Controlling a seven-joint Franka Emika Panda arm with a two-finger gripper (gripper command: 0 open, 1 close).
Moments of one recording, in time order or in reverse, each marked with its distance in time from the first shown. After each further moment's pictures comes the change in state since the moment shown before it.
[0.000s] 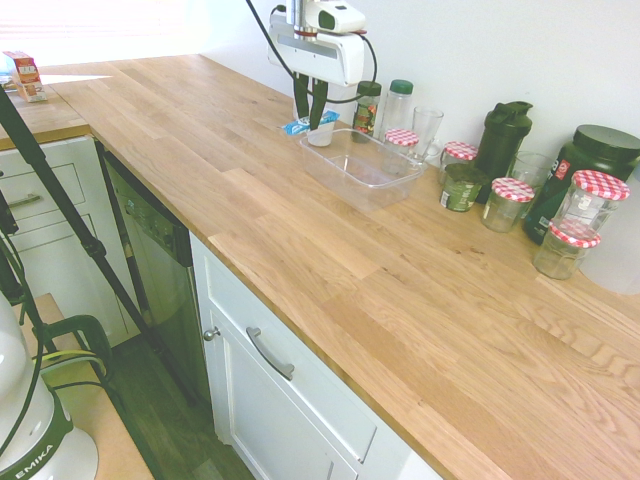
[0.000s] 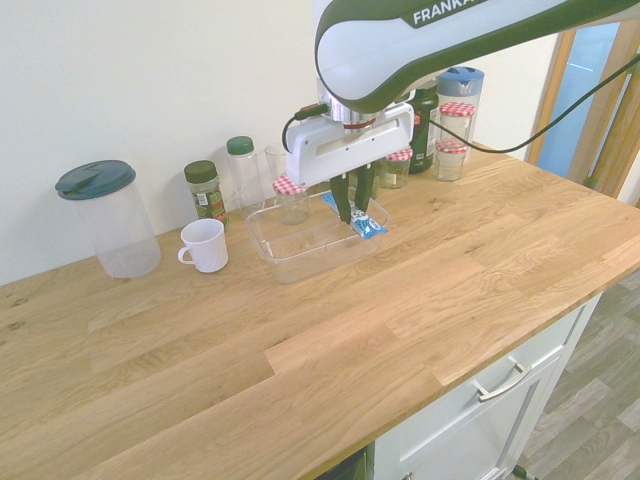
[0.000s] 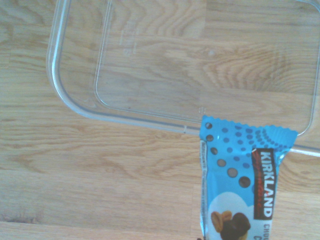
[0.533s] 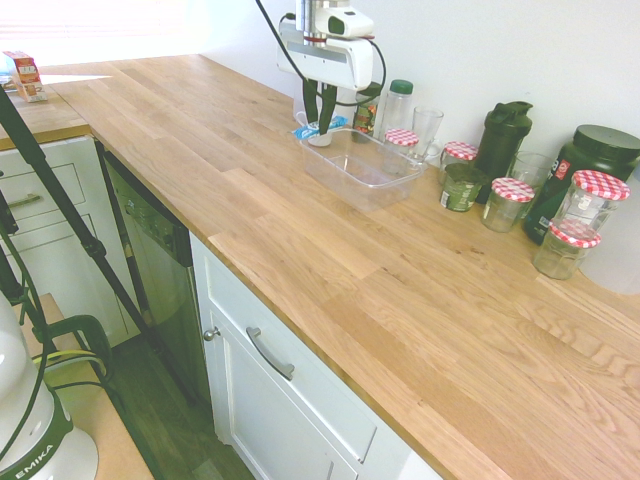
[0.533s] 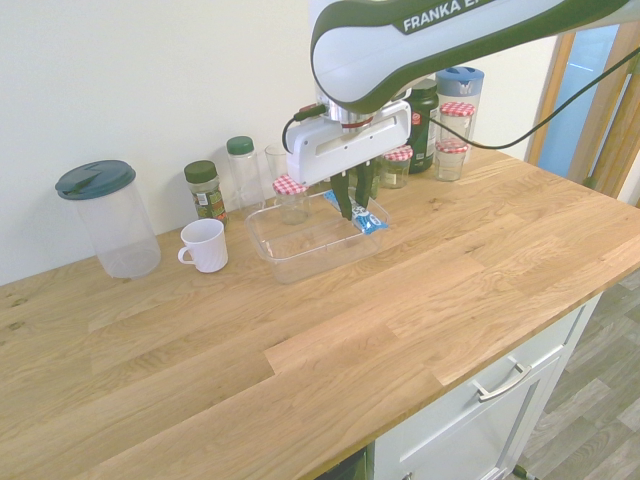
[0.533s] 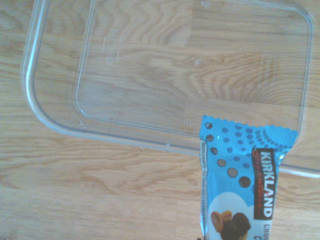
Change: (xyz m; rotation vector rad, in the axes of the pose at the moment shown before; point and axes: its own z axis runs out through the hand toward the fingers) arm 0.020 -0.012 0.020 -0.043 0.012 -0.006
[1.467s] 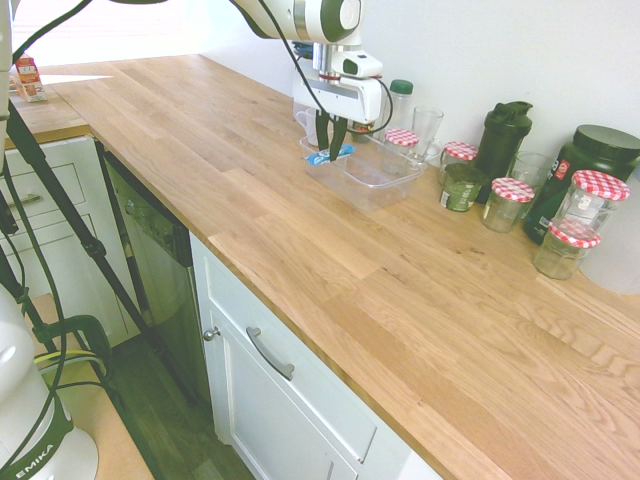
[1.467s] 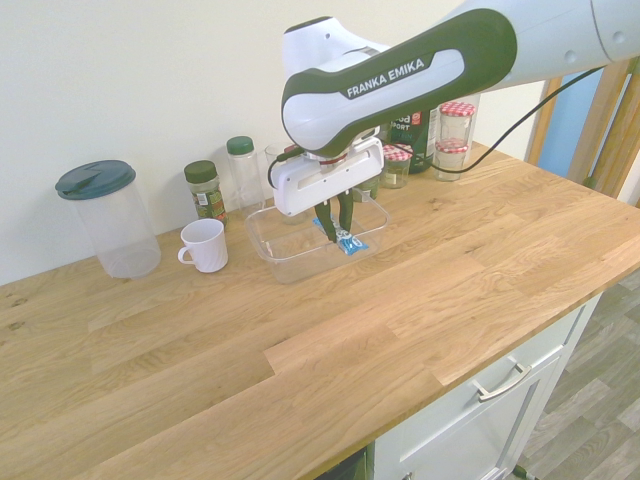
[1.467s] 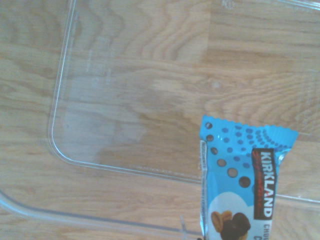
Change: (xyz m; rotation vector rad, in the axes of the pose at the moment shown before) arm 0.024 -0.044 0.065 -0.046 -0.027 -0.011
